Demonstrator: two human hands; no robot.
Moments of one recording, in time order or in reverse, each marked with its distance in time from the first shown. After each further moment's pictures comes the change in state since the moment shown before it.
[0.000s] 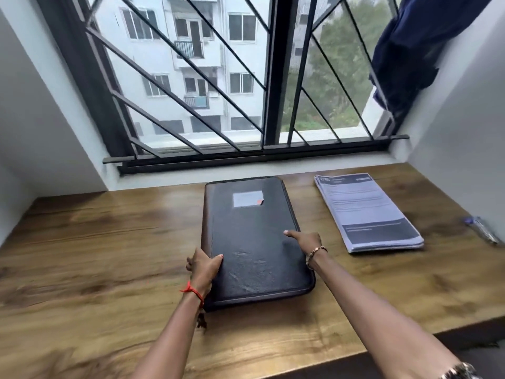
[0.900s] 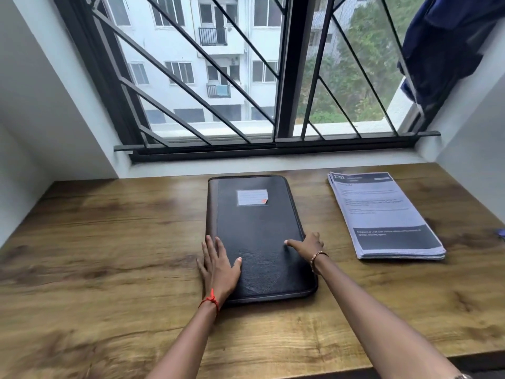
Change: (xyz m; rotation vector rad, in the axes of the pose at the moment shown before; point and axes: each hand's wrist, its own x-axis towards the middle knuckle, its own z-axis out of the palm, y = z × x) left_hand -0.025 -0.009 0.041 0.559 0.064 0.311; right_hand 0.024 0.013 0.003 -0.622 -0.141 -0.126
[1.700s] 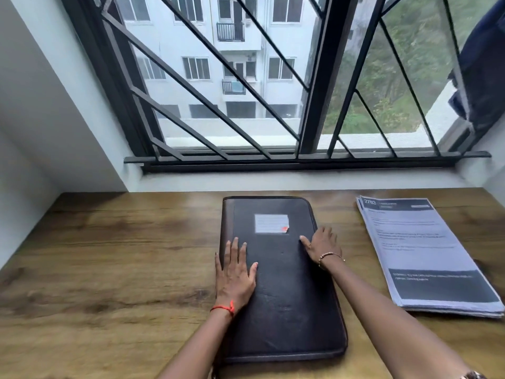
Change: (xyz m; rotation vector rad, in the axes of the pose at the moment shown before) left_hand 0.077 0.008 -0.002 0.264 0.037 0.218; right_hand 0.083 -0.063 -0.002 -0.510 0.128 -0.190
